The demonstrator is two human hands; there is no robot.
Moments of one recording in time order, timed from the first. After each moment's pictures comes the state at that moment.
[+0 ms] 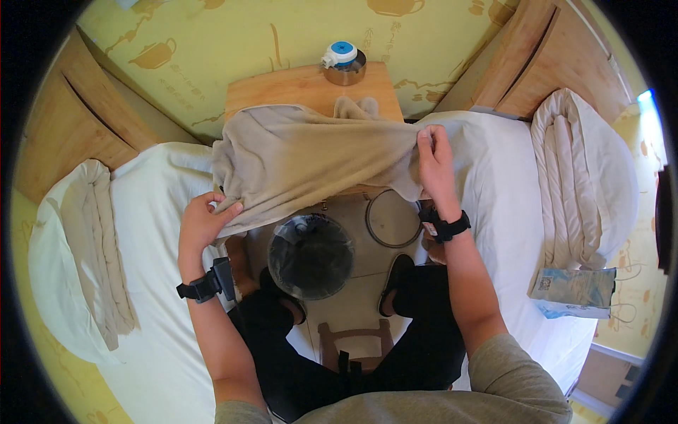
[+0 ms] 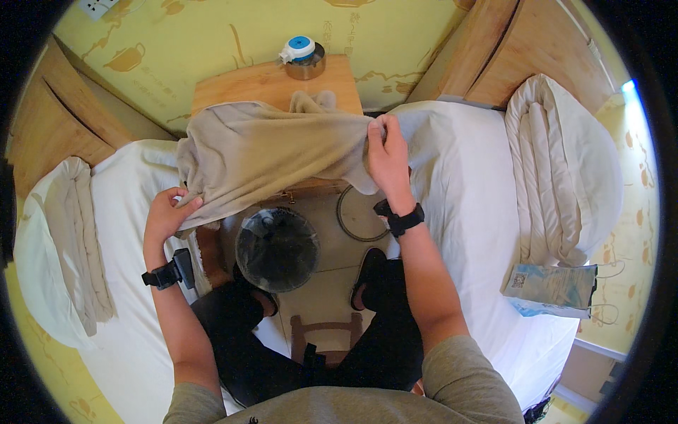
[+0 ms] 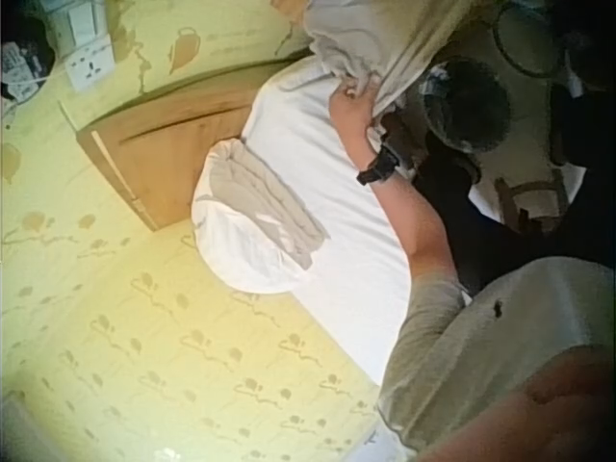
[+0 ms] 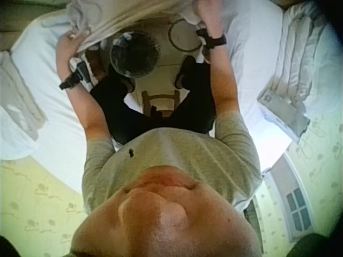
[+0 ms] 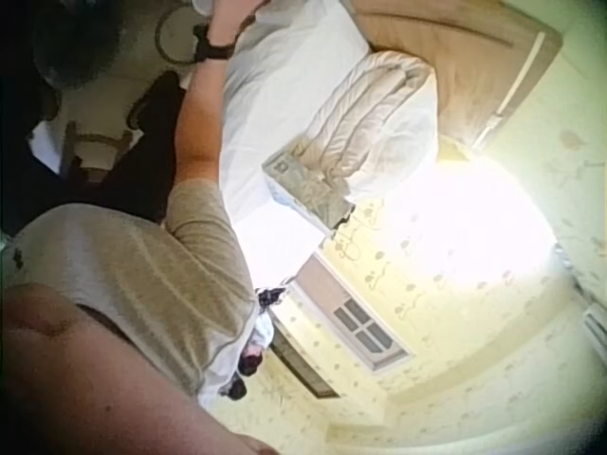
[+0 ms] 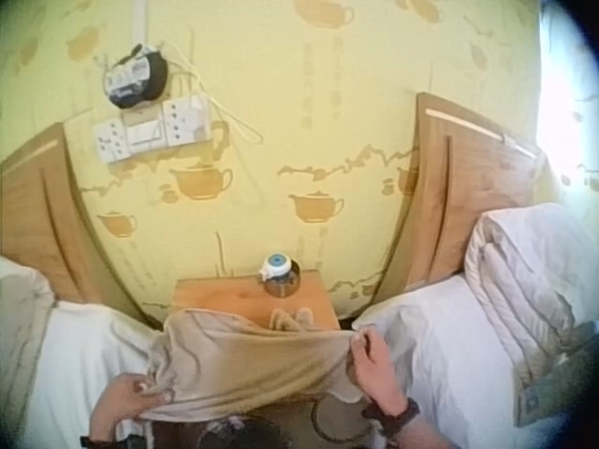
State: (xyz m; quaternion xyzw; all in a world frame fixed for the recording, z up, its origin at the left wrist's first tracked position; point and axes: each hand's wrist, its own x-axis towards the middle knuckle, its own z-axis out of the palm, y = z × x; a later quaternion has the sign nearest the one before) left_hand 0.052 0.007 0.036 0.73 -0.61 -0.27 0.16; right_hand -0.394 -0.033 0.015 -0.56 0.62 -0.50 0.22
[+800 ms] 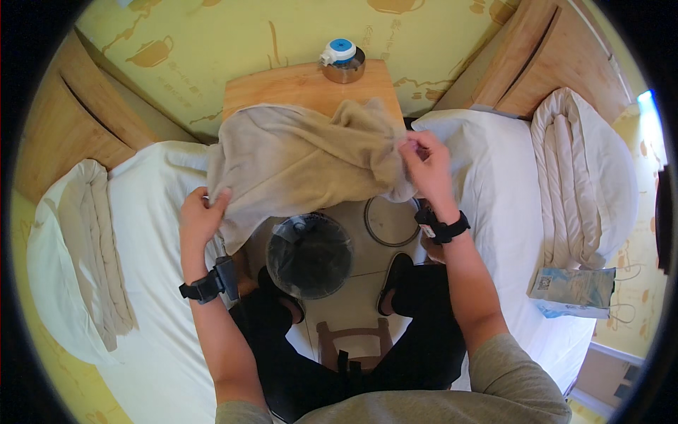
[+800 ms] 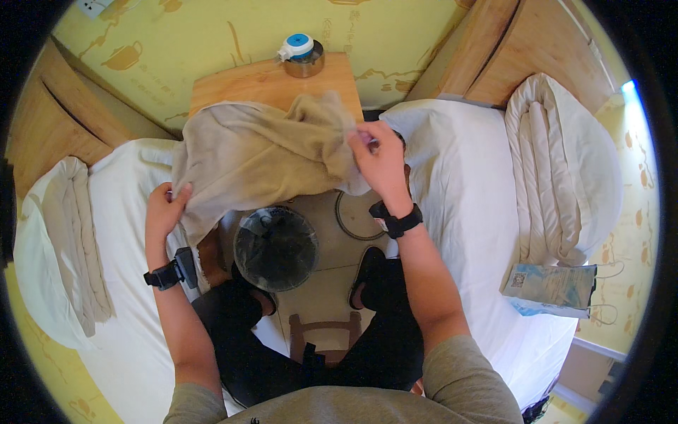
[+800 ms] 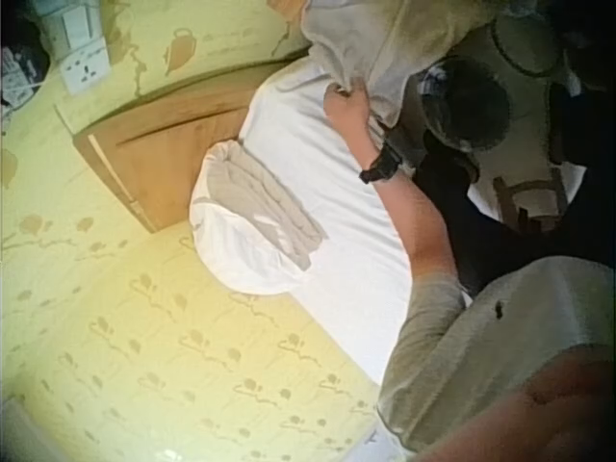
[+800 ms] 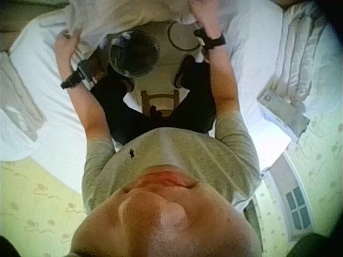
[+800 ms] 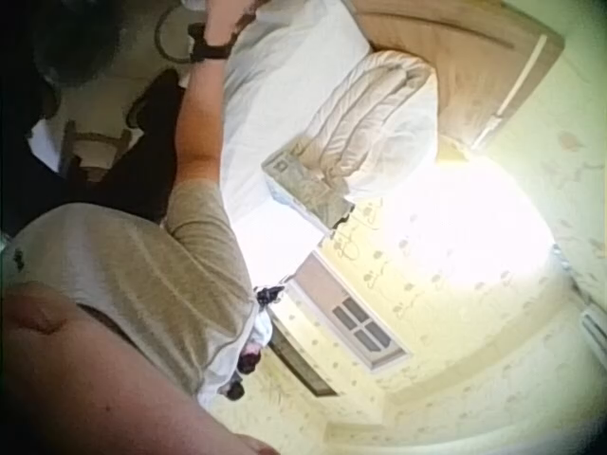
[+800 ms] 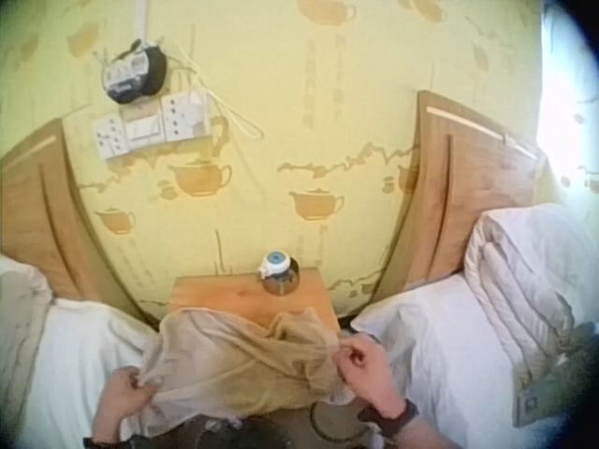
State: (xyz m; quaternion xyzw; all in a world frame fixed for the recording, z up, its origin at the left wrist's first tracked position) left_hand 0.052 -0.005 0.033 0.78 -0.53 -0.31 0.13; right_hand -0.393 -0.033 0.003 -0.63 0.59 -0.45 0.22
